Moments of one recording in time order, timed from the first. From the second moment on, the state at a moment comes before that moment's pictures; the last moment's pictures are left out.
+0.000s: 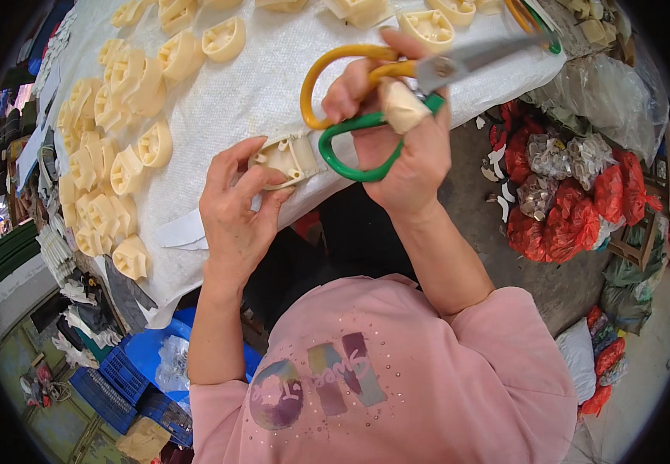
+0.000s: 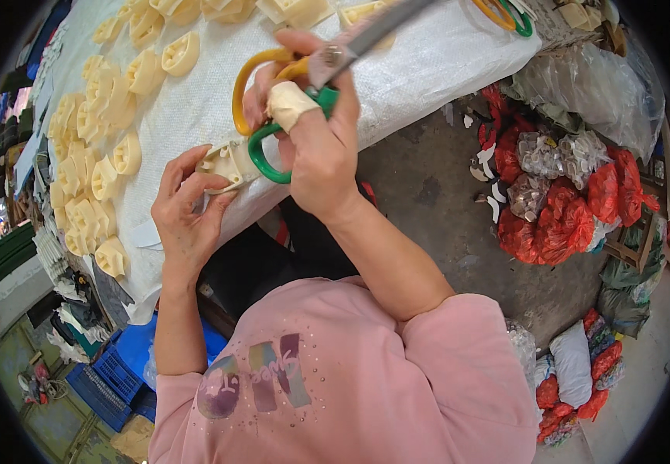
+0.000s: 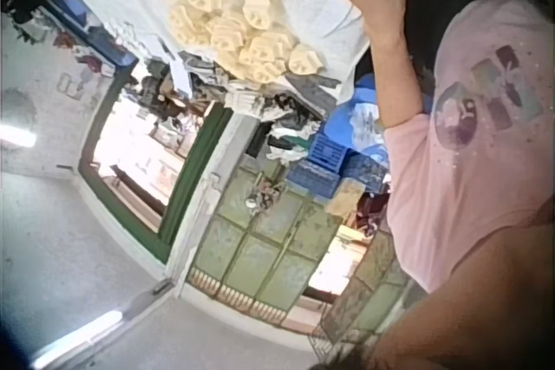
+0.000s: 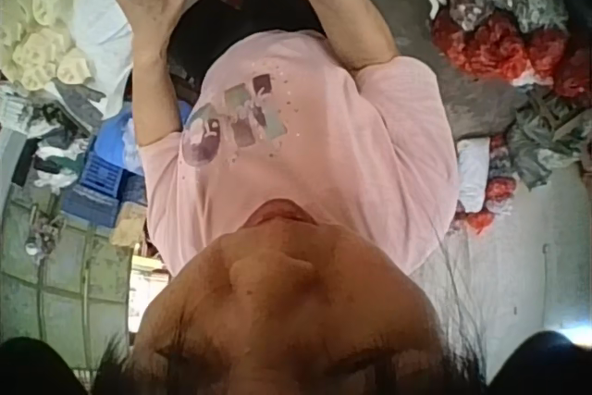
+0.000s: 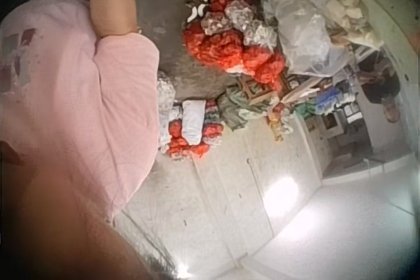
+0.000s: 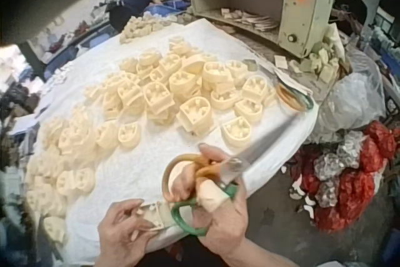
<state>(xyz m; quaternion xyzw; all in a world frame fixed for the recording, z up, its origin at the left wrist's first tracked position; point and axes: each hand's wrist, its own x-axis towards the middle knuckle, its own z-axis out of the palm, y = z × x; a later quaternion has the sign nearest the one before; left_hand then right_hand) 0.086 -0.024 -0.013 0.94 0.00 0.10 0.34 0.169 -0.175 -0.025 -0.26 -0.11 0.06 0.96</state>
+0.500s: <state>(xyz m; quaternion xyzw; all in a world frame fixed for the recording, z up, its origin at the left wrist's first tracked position) 0.076 -0.015 -0.012 0.79 0.06 0.10 0.60 0.204 -0.218 0.009 -0.63 -0.16 0.03 0.76</state>
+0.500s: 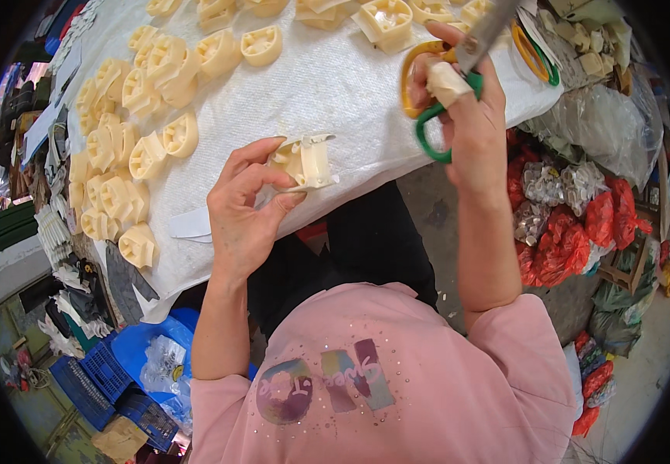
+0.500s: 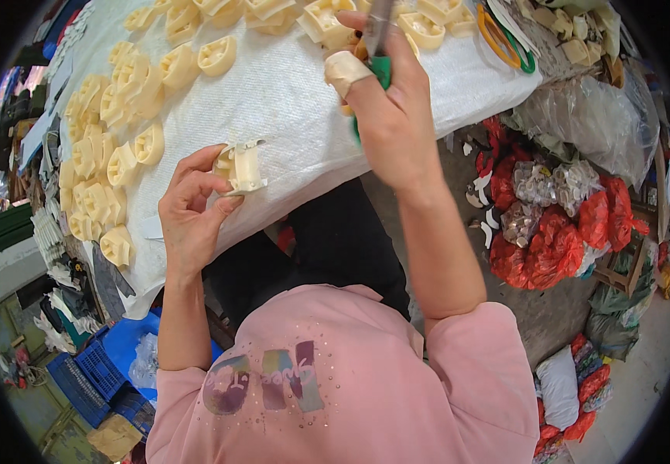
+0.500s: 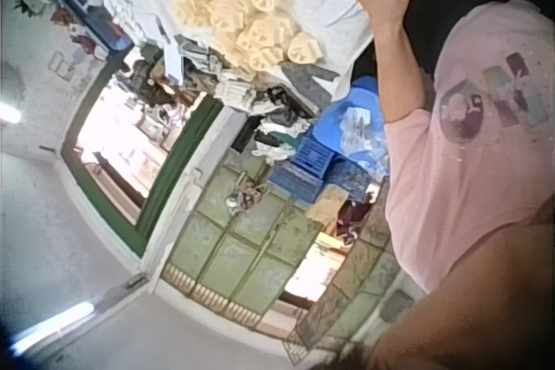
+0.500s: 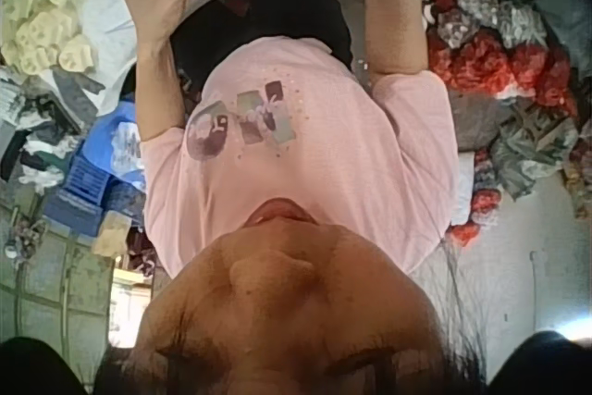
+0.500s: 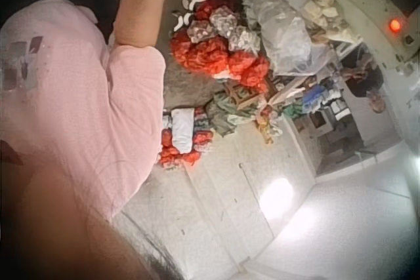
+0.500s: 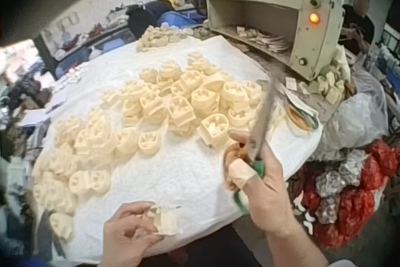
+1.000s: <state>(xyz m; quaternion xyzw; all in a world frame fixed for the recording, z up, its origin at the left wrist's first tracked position) -0.108 0.081 -0.022 0.75 0.35 0.35 0.43 0.177 -0.173 -0.005 -0.87 -0.41 -0.15 0.24</state>
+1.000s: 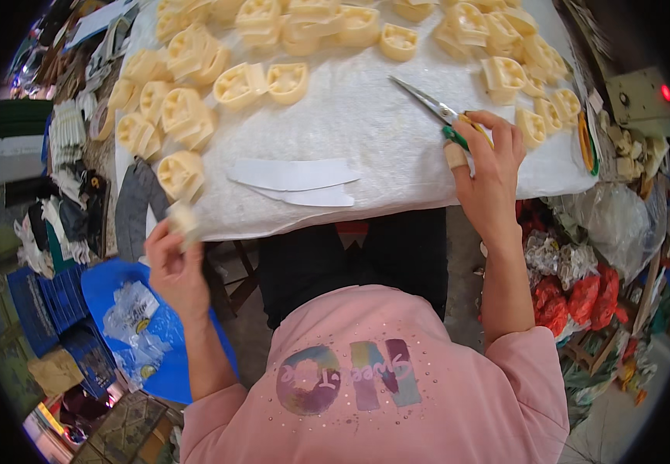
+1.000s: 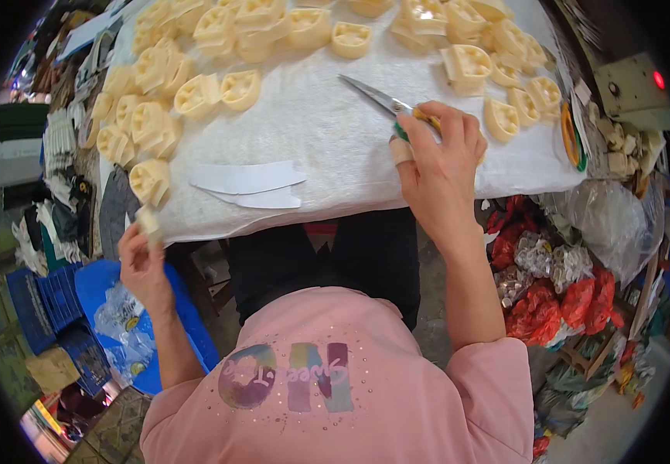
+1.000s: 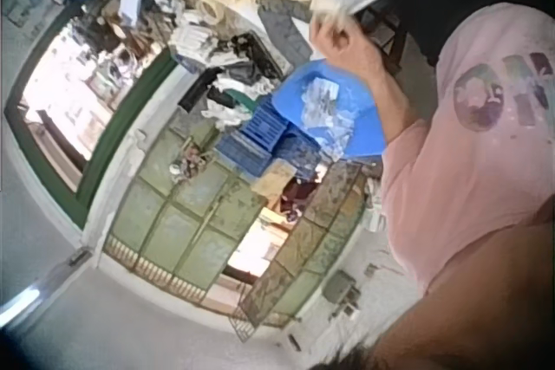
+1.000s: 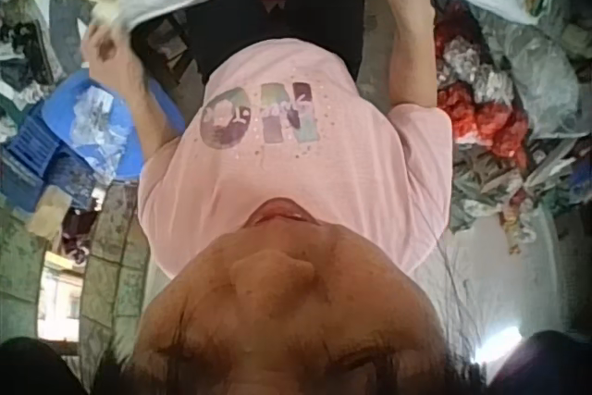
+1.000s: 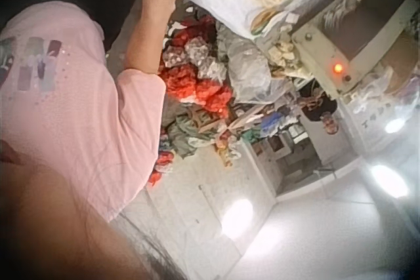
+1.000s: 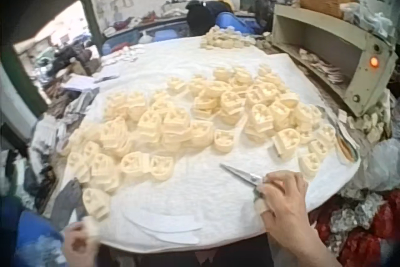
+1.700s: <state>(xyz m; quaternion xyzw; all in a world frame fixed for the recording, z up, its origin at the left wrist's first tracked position) -0.160 0.086 -0.034 0.83 0.37 0.40 0.16 0.112 -0.044 -0.006 -0.73 -0.64 0.11 0.23</state>
